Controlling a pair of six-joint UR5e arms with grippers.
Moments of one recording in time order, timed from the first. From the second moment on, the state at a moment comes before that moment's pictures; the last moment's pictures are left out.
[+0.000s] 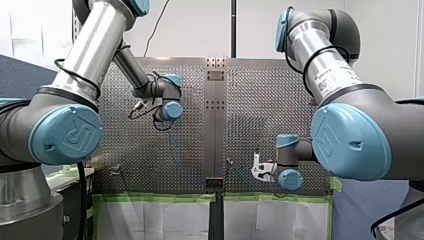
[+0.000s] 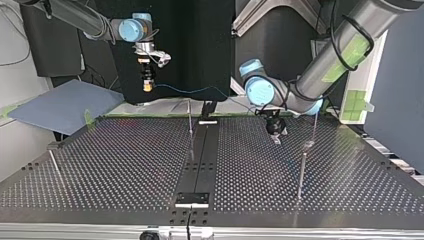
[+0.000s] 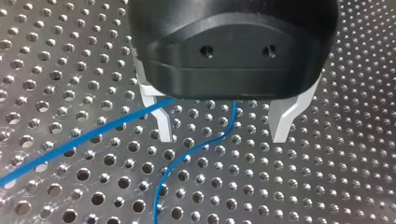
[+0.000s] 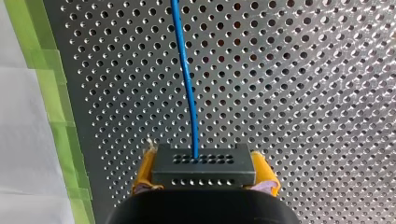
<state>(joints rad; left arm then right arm) -0.30 -2.03 -1.70 -2.61 -2.31 -0.89 1.94 -0.76 2.02 -1.18 1.58 1.63</state>
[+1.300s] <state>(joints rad) -0.34 -2.17 -1.70 -2.63 -2.28 -1.07 1.96 -0.76 2.02 -1.18 1.58 1.64</state>
